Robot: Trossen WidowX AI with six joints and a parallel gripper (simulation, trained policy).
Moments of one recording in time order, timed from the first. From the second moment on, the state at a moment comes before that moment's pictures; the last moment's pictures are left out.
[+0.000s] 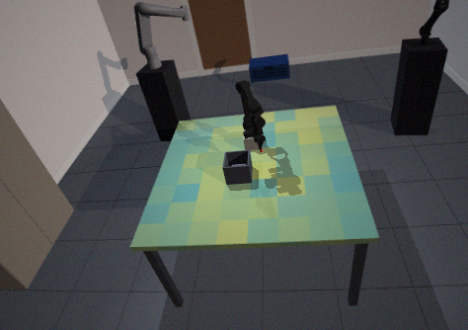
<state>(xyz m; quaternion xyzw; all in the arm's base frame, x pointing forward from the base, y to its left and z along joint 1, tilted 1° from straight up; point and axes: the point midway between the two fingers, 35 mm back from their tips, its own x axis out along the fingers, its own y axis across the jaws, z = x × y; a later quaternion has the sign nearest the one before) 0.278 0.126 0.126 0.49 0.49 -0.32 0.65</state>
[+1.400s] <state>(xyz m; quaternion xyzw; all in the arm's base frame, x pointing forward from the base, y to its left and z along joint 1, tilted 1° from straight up) 0.311 0.003 0.103 0.44 0.50 -0.42 0.62</state>
